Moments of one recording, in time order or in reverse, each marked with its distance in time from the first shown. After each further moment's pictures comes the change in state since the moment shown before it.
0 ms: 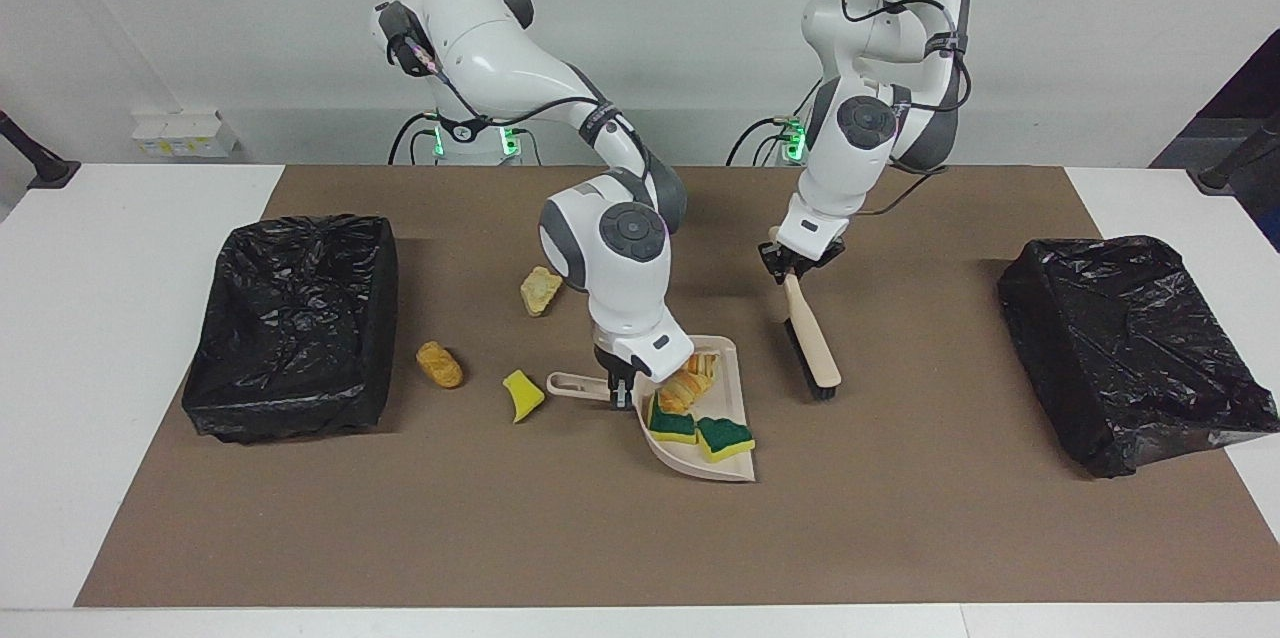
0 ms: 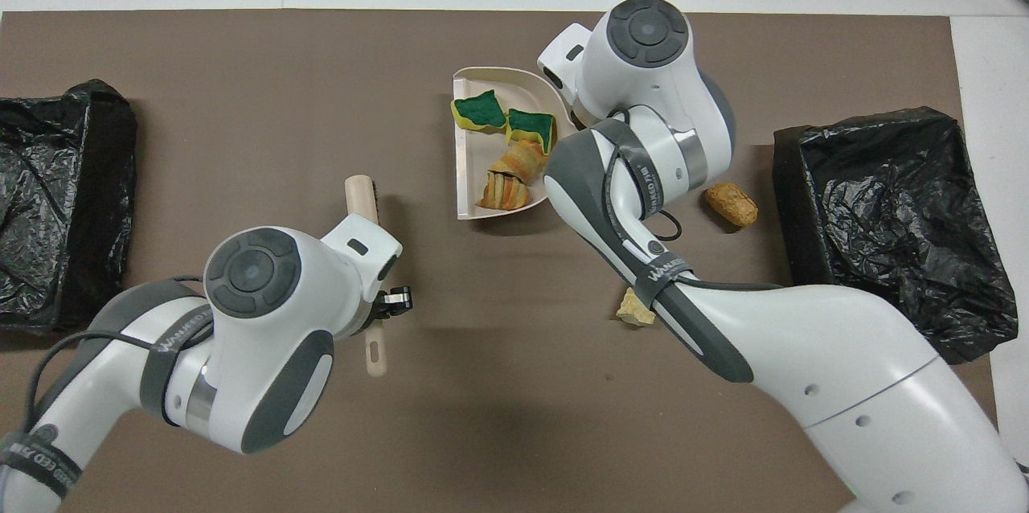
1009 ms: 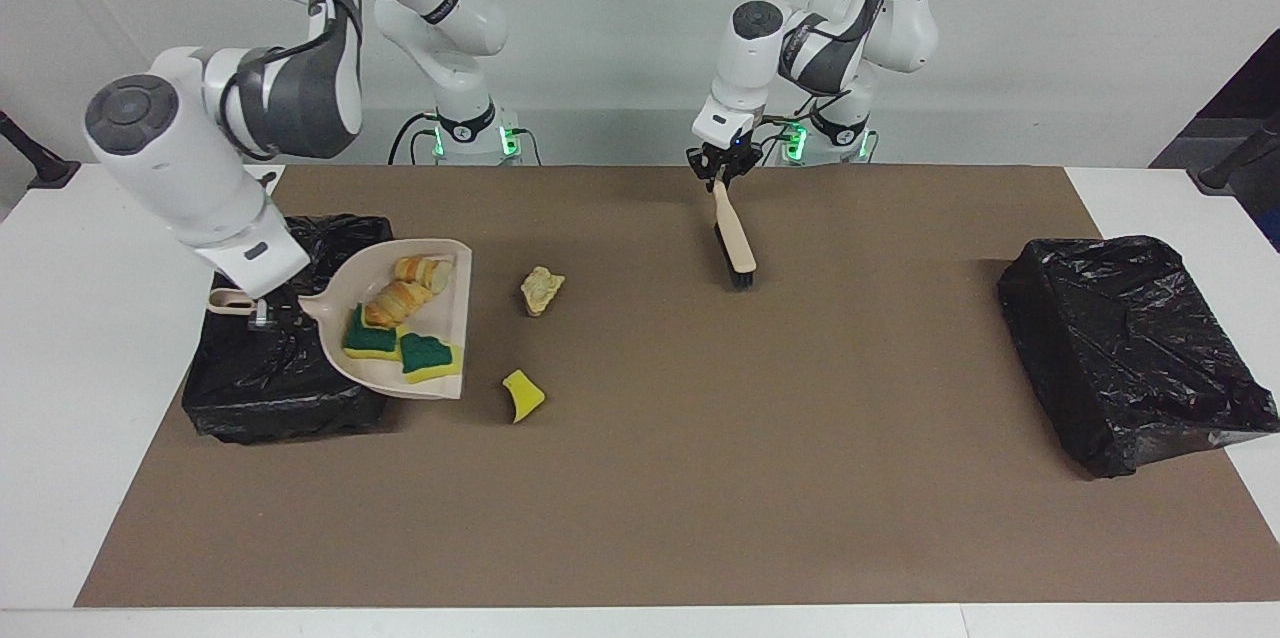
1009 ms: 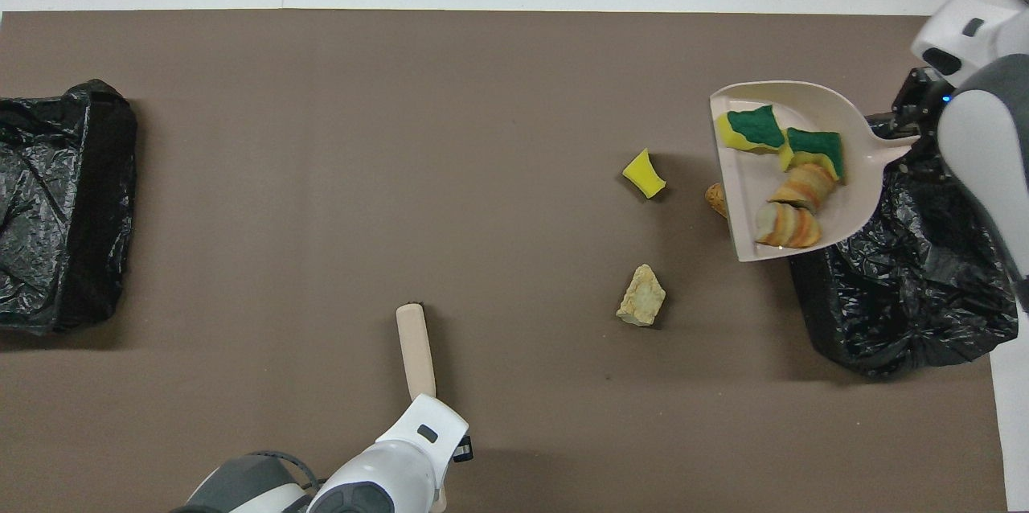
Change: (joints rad) left arm -0.324 -0.271 -0.011 -0.442 -0.060 0.254 -0.319; right arm -0.525 -0.356 -0.002 -0.224 0.024 -0.288 -0.529
